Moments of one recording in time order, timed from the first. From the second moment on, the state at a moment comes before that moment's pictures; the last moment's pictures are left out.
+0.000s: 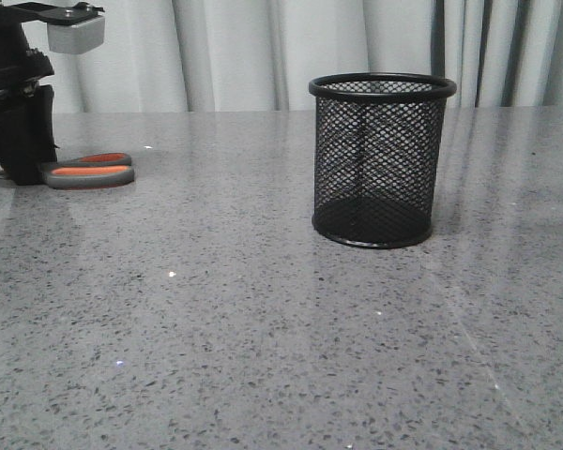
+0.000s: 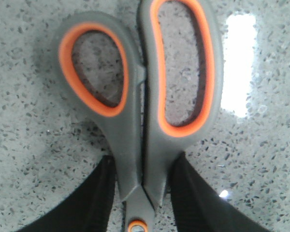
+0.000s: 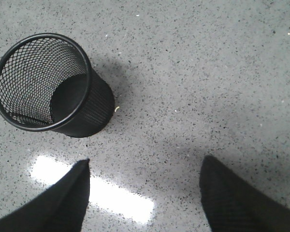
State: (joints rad) left arm -0.12 2.00 -1.73 -0.16 1.26 1.48; right arm 0.12 1.13 -1.19 0.25 1.08 -0.23
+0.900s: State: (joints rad) left arm -0.12 1.99 -1.73 -0.17 1.25 1.48; right arm 0.12 1.13 -1.19 0.25 1.08 -0.23
